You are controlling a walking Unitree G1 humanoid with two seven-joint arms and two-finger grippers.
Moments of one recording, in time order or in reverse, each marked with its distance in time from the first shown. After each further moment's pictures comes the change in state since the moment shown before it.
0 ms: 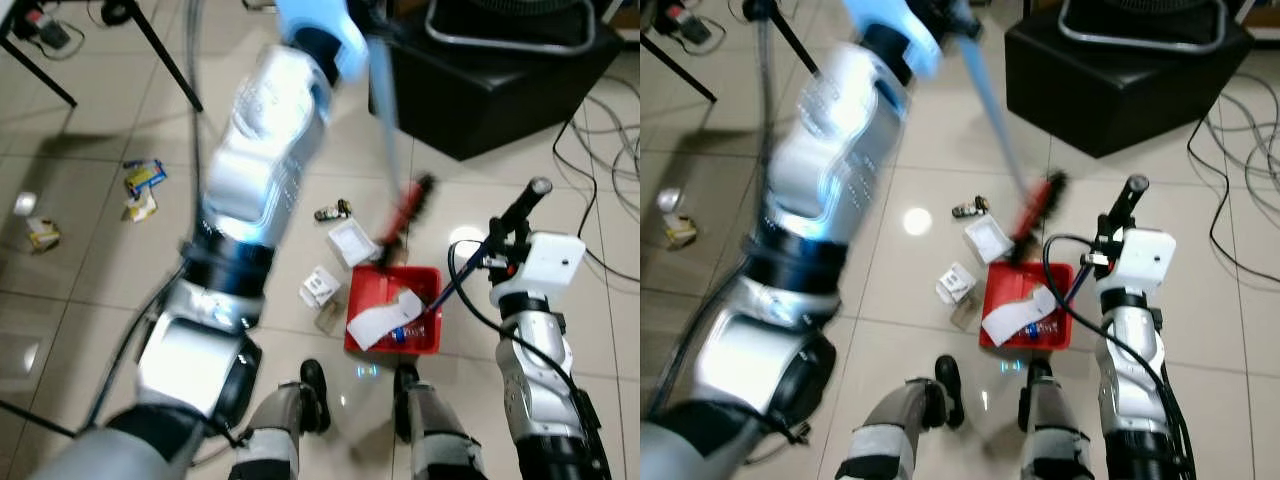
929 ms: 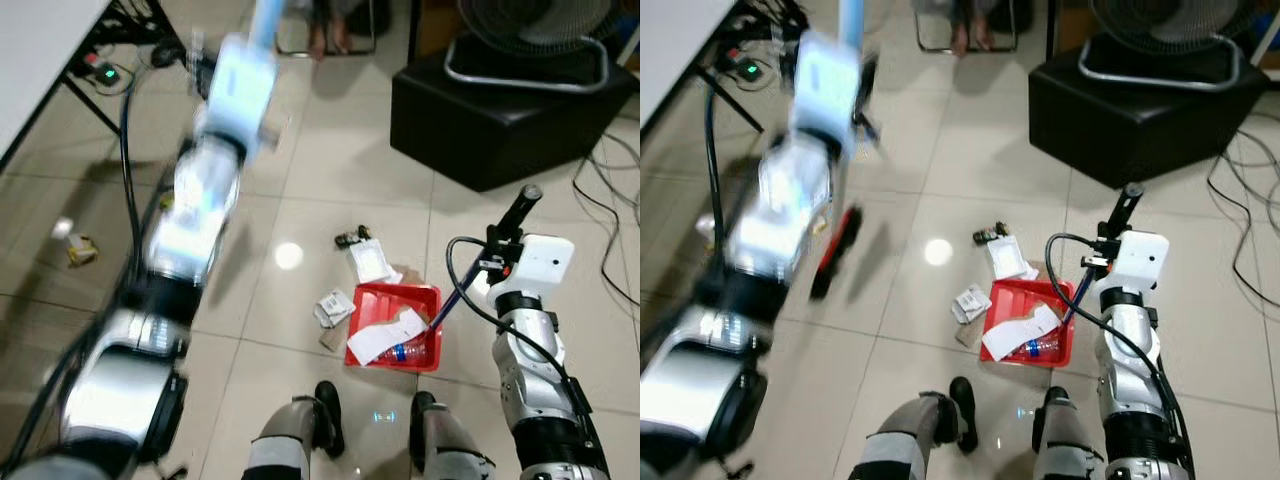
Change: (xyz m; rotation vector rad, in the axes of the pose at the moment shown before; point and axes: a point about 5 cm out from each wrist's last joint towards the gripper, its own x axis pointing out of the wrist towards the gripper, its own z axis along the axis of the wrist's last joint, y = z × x) left arm -0.092 0.086 -0.102 0.538 0.364 0.172; right arm 0.010 -0.009 -0.017 -0.010 0.056 -0.025
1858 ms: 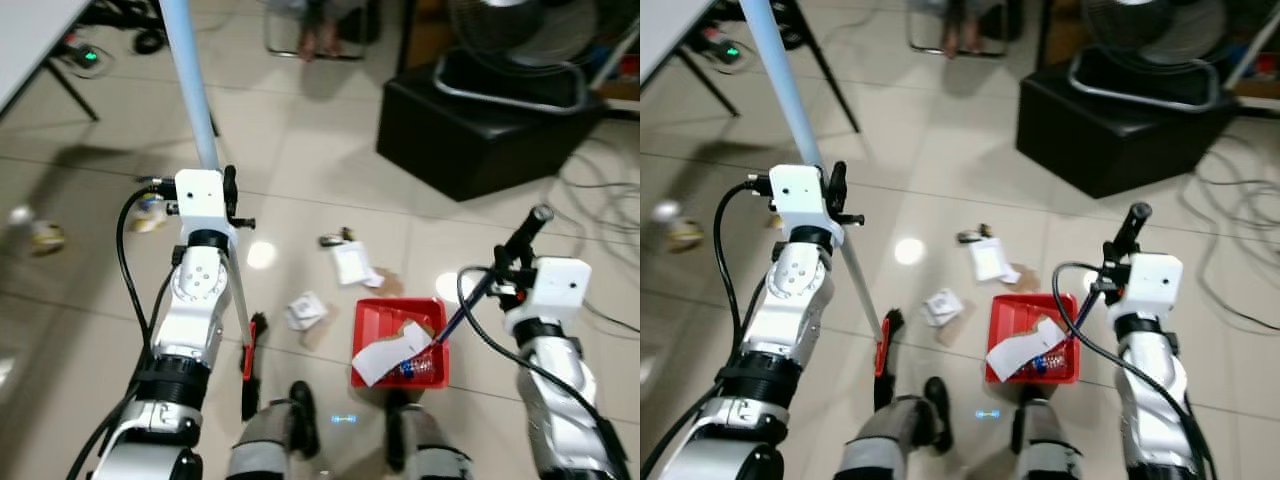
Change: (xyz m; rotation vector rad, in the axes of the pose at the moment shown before) left arm -0.066 -0.019 -0.068 -0.336 0.212 0.232; right arm -0.036 -0.019 0.006 -0.079 0.054 0.066
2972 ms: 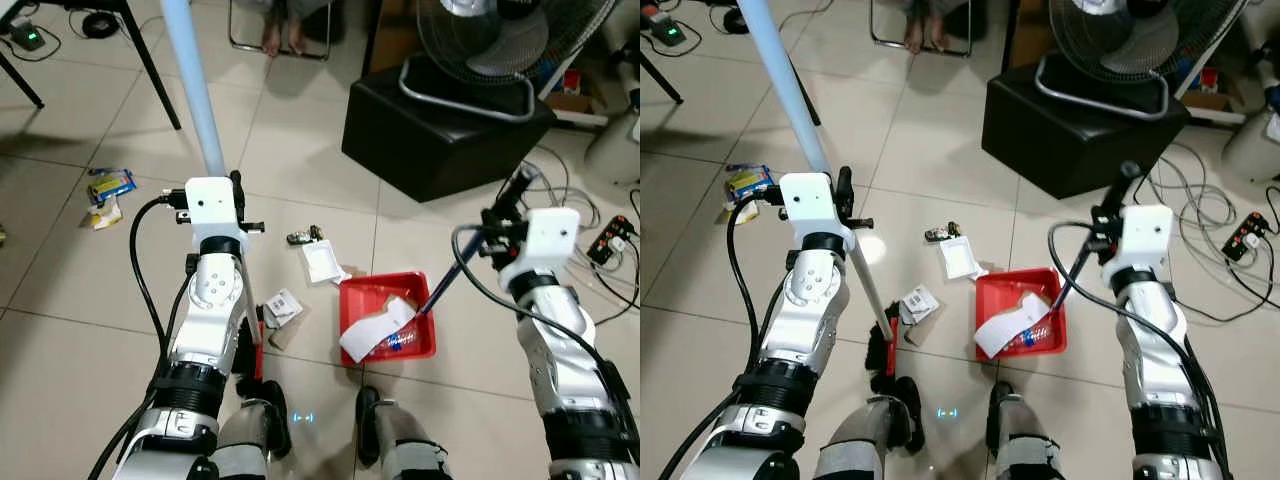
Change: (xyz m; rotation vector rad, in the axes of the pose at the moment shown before) left arm -0.006 -0.018 -0.003 -0.028 0.002 0.037; right arm 0.049 0.009 0.031 -0.002 -0.027 0.104
